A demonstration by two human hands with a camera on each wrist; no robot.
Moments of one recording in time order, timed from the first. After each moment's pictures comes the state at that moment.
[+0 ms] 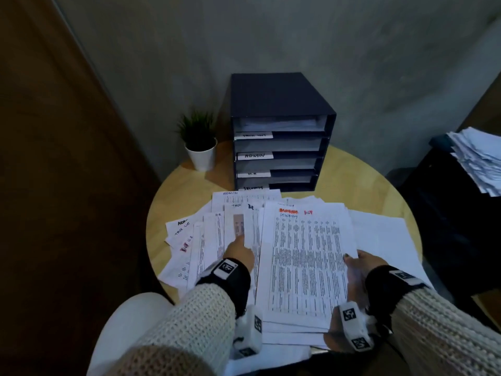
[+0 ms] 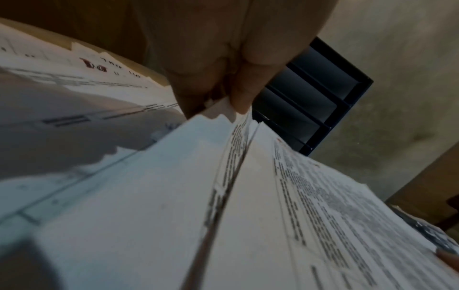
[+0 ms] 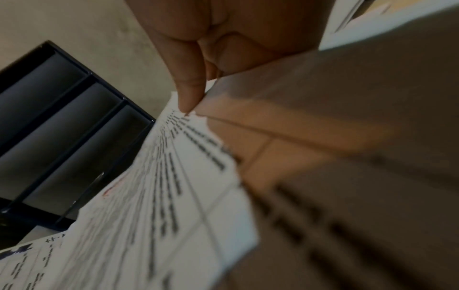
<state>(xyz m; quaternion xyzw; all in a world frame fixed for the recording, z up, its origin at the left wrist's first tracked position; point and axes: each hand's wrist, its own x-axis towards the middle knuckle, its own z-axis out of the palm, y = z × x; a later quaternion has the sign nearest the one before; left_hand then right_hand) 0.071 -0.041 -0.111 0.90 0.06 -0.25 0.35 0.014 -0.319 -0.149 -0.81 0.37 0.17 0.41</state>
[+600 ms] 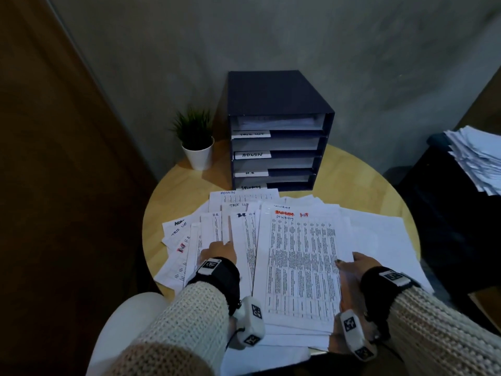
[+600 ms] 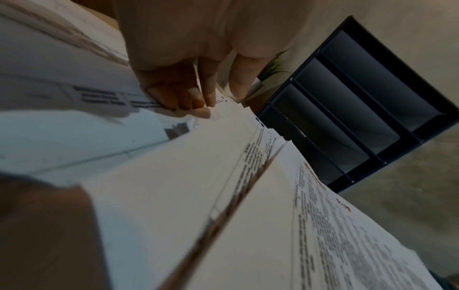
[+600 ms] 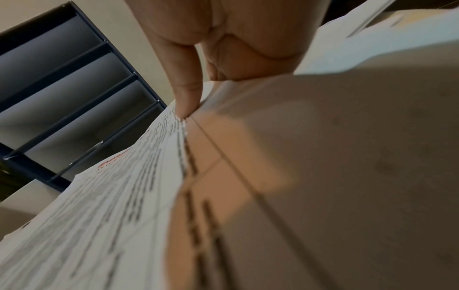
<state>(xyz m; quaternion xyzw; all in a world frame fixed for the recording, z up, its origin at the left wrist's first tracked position) 0.095 -0.016 -0.138 0.90 0.19 -0.22 0.34 0.011 -0.313 -0.147 -0.83 0.36 0.19 0.39</state>
